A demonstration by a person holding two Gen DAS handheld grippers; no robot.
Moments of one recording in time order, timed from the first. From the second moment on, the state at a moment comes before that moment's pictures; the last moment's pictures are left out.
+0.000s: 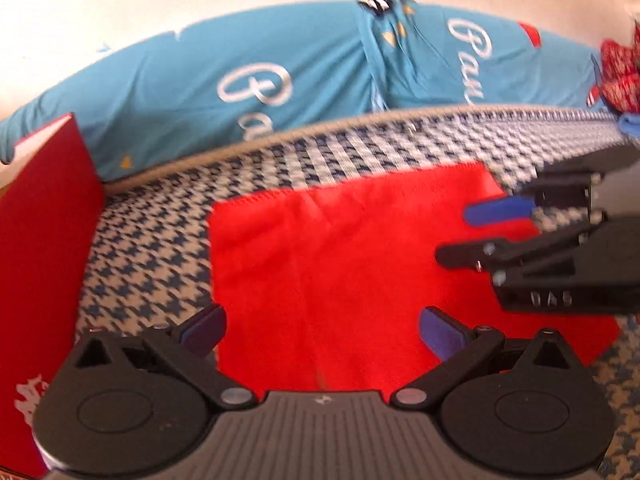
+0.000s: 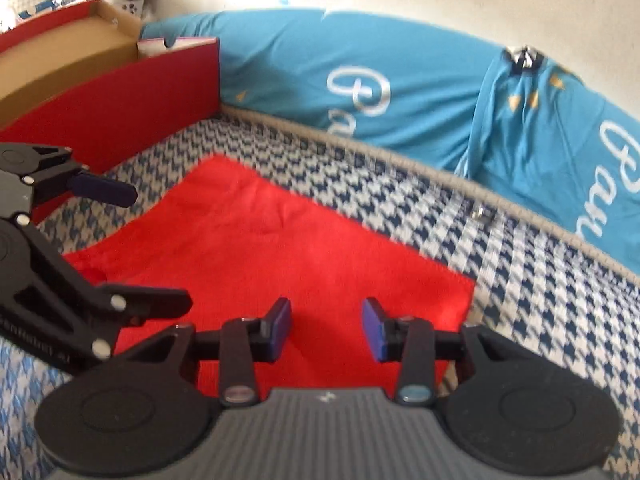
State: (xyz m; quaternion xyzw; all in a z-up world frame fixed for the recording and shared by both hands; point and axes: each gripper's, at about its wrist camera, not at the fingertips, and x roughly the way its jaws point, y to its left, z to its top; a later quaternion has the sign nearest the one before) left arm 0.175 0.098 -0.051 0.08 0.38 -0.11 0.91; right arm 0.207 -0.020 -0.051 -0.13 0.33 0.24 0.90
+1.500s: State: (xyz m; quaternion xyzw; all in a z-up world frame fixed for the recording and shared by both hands) left arm 0.136 0.107 -0.047 0.05 0.36 -0.11 0.92; right arm 0.093 -0.065 -0.010 -0.09 0.37 0.16 0.91
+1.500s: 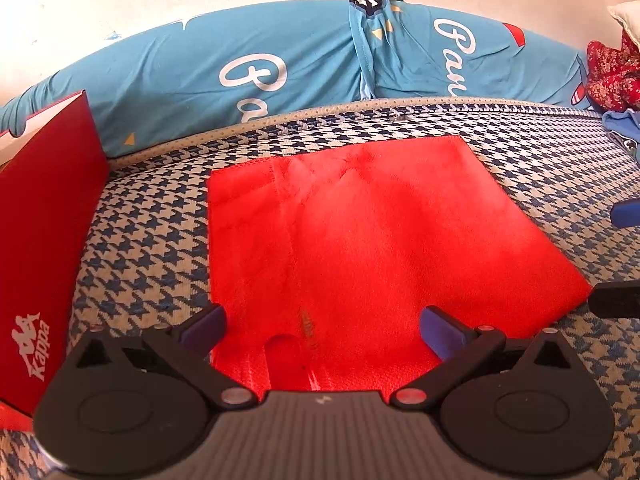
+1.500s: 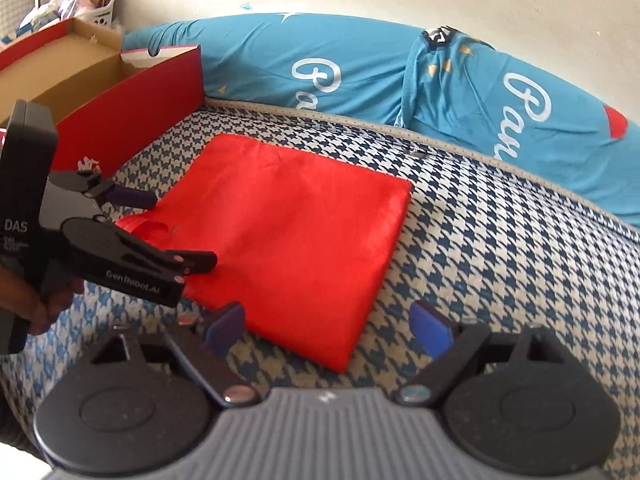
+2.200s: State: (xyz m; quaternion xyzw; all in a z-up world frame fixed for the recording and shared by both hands) left arm 0.131 0.108 -0.048 0.06 0.37 -0.11 0.92; right arm 0.066 -0.047 -0.019 -0.19 0.33 0.21 0.90
